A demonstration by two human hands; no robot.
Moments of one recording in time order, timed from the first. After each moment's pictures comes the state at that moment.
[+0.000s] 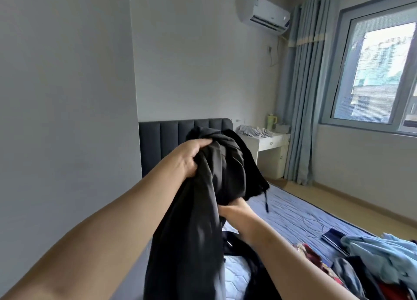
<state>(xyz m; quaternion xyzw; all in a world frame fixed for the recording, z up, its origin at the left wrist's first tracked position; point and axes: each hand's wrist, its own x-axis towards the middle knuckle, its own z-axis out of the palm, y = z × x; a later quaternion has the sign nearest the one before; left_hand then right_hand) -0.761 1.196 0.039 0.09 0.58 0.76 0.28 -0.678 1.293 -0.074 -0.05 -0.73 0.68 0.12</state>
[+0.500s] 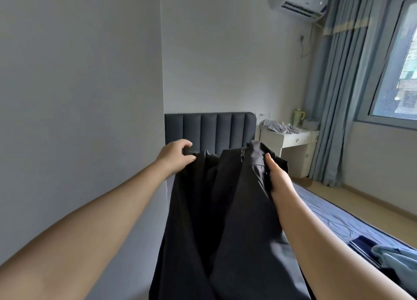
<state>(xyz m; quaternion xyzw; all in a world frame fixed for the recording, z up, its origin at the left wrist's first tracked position) -0.807 1.120 -0.004 0.18 0.90 0.38 -0.12 -0.724 1.330 -0.039 -0.18 -0.47 0.84 0.20</state>
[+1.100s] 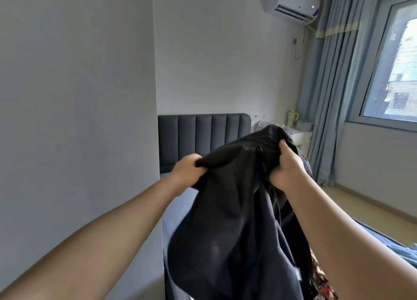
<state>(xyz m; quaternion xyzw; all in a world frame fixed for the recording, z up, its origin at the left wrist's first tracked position) -0.786 1.156 -0.029 0.22 0.85 0.47 -0.03 -0.714 1.353 0.000 -0.18 -0.39 0.88 0.20</state>
